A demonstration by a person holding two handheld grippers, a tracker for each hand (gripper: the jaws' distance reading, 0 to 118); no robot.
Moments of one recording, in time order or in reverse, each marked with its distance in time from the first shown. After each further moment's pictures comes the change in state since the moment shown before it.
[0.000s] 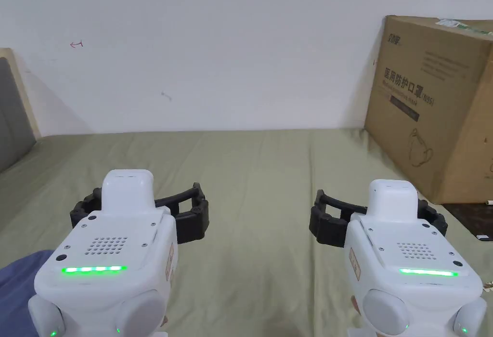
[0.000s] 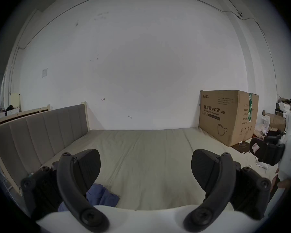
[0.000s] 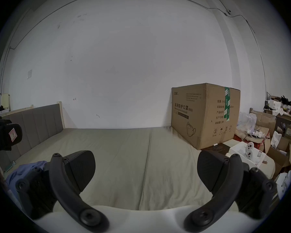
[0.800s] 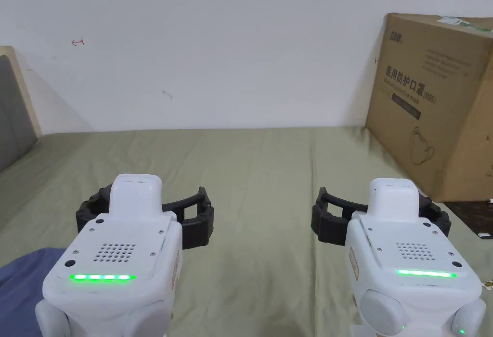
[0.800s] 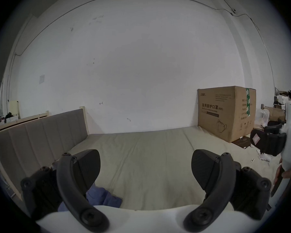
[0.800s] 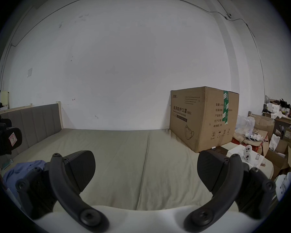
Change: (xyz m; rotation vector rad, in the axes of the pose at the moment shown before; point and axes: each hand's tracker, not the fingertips) left arm 0.005 -0.008 0.003 0.017 -0.009 -0.058; right arm -0.002 -0.002 0.001 0.024 -0.028 0.027
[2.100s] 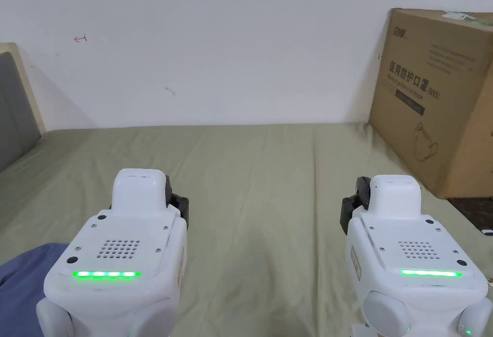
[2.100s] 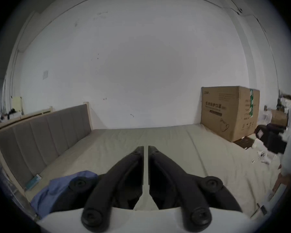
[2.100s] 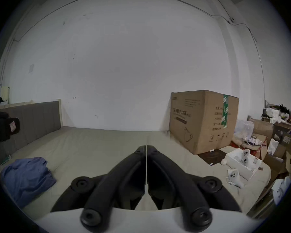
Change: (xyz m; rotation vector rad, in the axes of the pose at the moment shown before) left arm 0.002 0.003 0.011 -0.012 0.014 -0.009; right arm -0.003 0.001 0.007 0.006 0.029 0.013
